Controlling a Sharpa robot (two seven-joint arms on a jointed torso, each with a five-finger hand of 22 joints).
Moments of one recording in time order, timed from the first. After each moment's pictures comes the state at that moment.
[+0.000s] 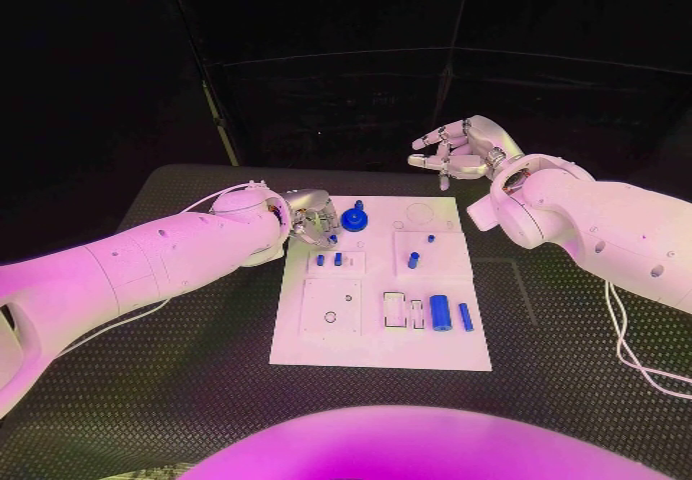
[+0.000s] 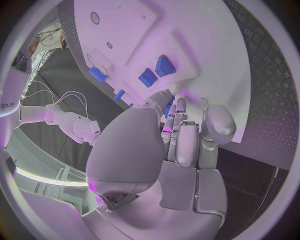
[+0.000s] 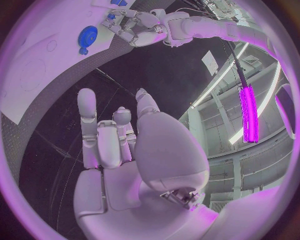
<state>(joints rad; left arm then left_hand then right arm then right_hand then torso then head) 1.10 -0.58 0.01 1.16 -1.38 -0.05 -0.07 1.48 -0.13 0.25 0.15 0.32 0.96 0.14 0.06 0.07 1.17 0.06 0.14 0.07 1.47 -0.01 1.34 1.15 0.12 1.39 0.09 1.09 1.22 1.09 -0.73 0.18 1.35 -0.85 -0.36 0.07 1.42 -0.02 -0.12 0.17 0.30 0.86 0.16 0.21 0.07 1.14 0.08 1.07 0.91 1.47 0.01 1.35 1.22 0.16 1.09 0.10 1.03 0.59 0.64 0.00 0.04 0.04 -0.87</state>
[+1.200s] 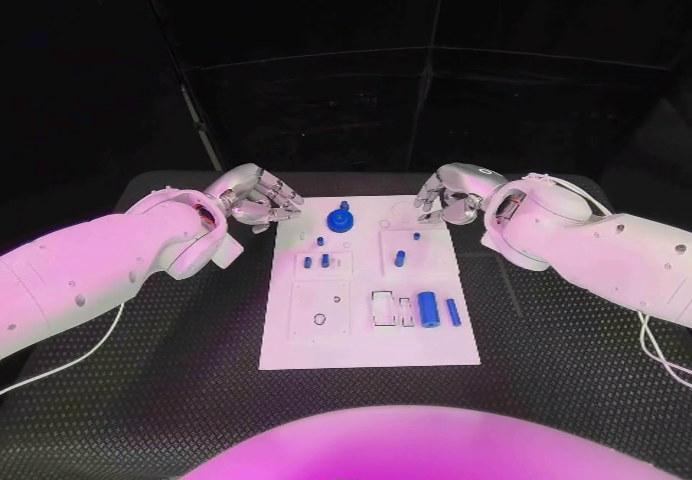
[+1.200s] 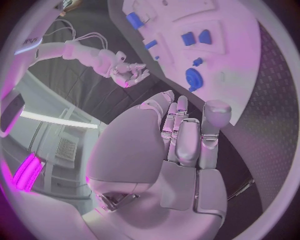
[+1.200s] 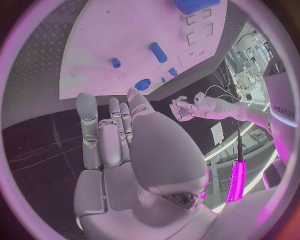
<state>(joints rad) 1.09 -0.82 0.06 1.36 -0.80 -0.21 0.11 1.47 -0.14 0.29 0.14 0.32 1.03 0.15 0.10 0.08 1.21 0.08 0.13 0.08 1.45 0.00 1.29 1.05 0.12 1.32 0.10 0.95 1.15 1.01 -0.81 0.18 1.42 -1.58 -0.21 -0.10 1.56 -0.03 -0.03 0.15 0.25 1.00 0.15 0.17 0.07 1.06 0.08 0.29 0.23 1.46 -0.01 1.33 1.23 0.16 1.16 0.10 1.09 0.69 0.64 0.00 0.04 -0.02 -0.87</state>
